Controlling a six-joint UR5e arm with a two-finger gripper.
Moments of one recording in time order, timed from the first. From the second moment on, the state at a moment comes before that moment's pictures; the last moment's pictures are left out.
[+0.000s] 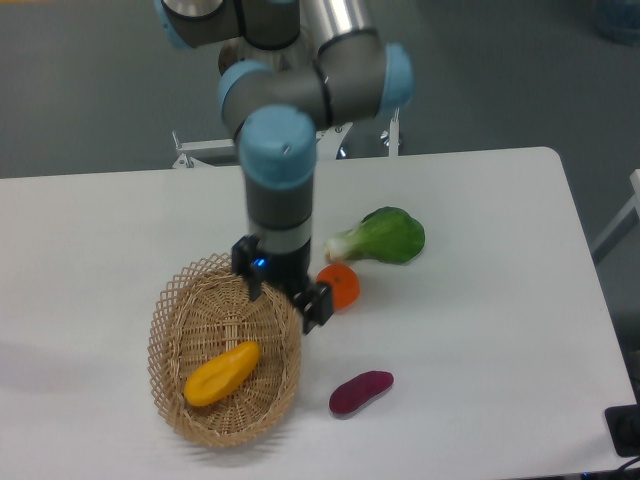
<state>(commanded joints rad) 2.19 -1.96 -1.65 -0.94 1.47 0.87</state>
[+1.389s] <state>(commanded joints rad) 2.09 -2.13 -1.61 -0.87 1.53 0.74</state>
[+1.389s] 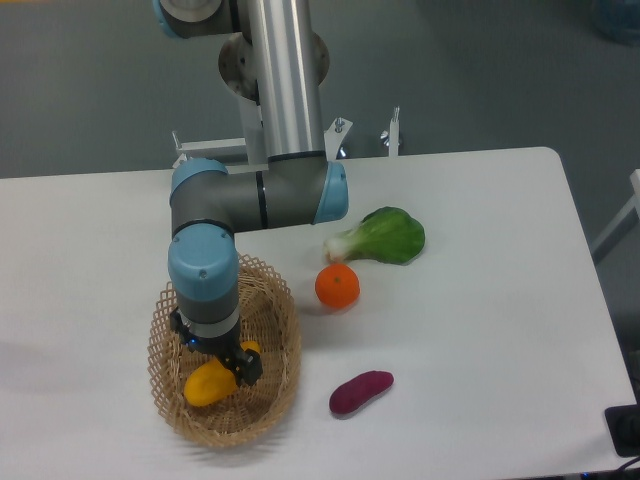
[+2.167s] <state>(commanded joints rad) 2.08 -2.13 -1.61 -0.82 1.59 0.74</state>
